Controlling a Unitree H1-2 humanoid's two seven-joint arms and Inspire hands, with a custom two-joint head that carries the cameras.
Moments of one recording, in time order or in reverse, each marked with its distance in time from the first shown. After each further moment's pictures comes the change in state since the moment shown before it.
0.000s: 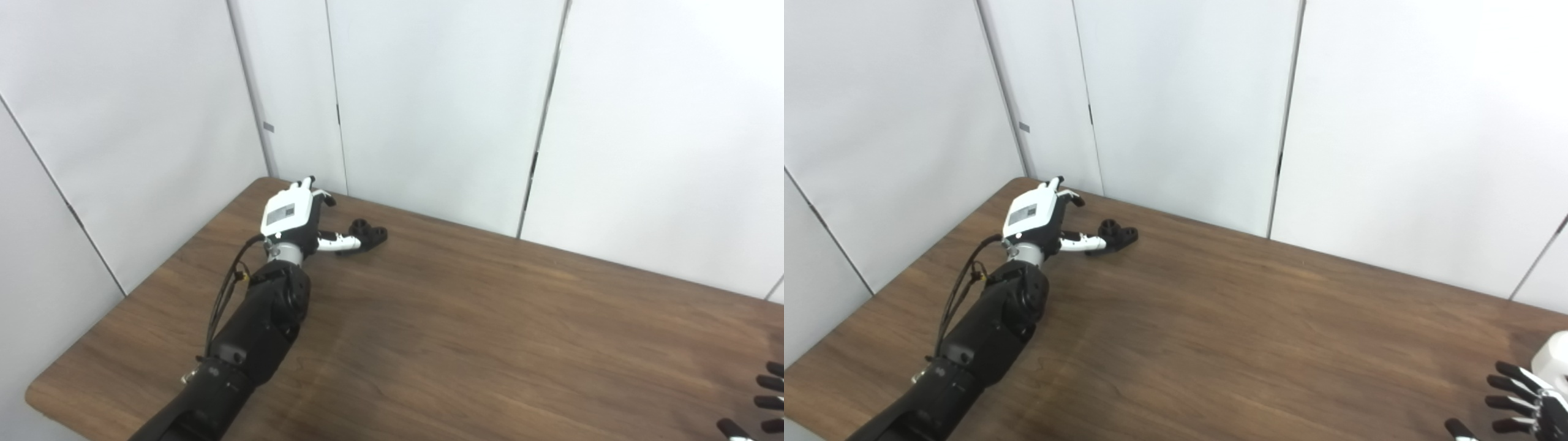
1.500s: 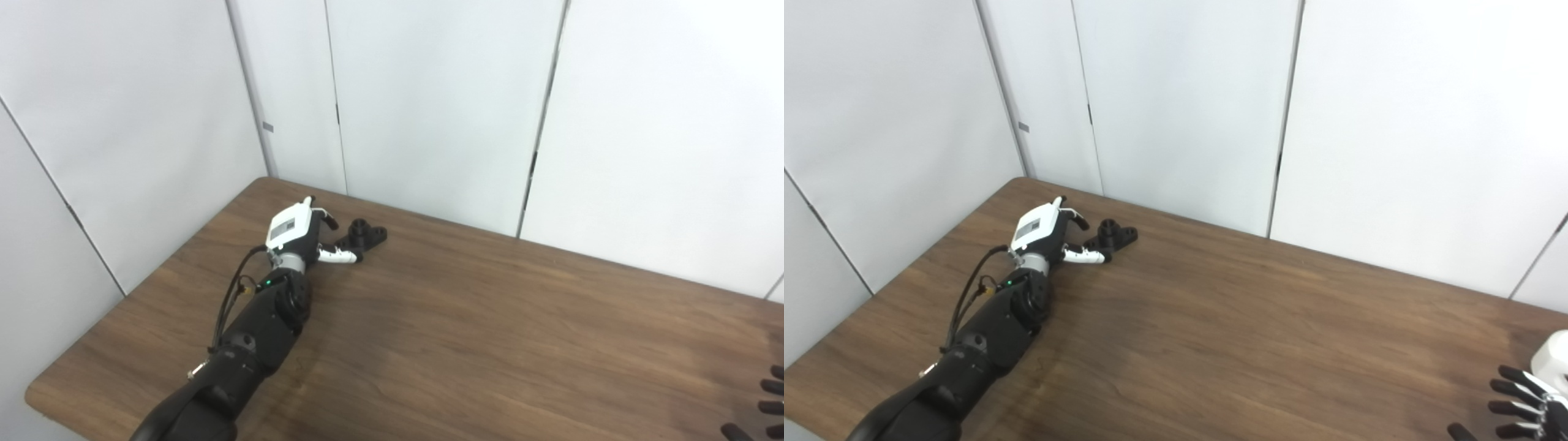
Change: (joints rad) left arm -0.086 -0.018 -0.012 0.335 -0.183 -0.177 0.150; right arm 0.036 0.001 0.001 -0.084 -0.001 0.052 0.011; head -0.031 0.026
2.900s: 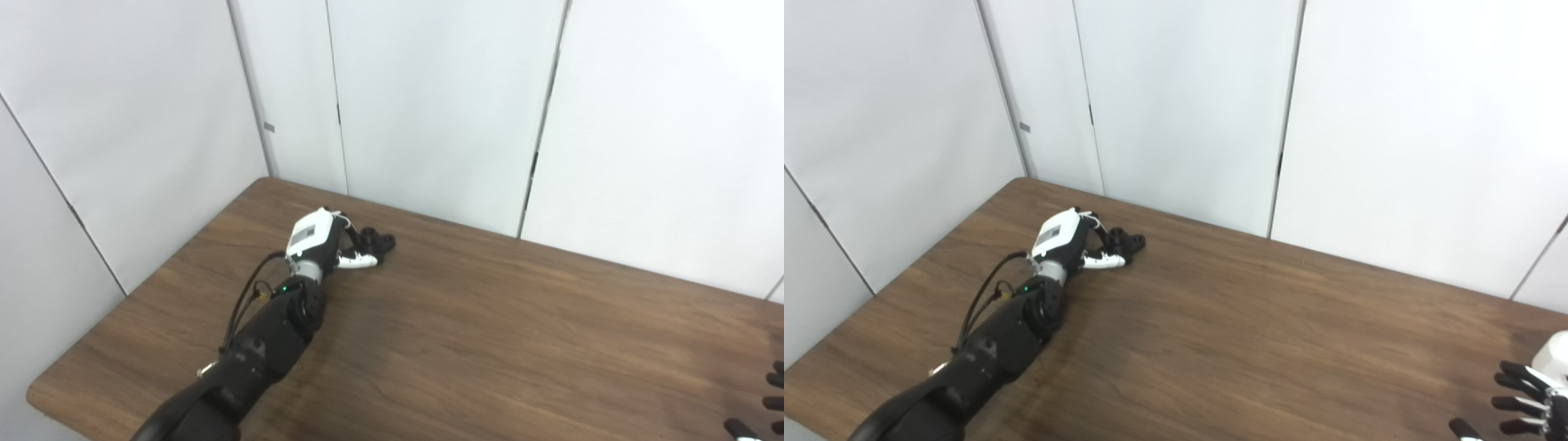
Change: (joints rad) left arm 0.022 -0.002 -0.120 -0.020 -0.069 -0.069 0.002; right arm 0.006 0.016 0.000 -0.091 -0.022 0.085 0.018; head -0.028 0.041
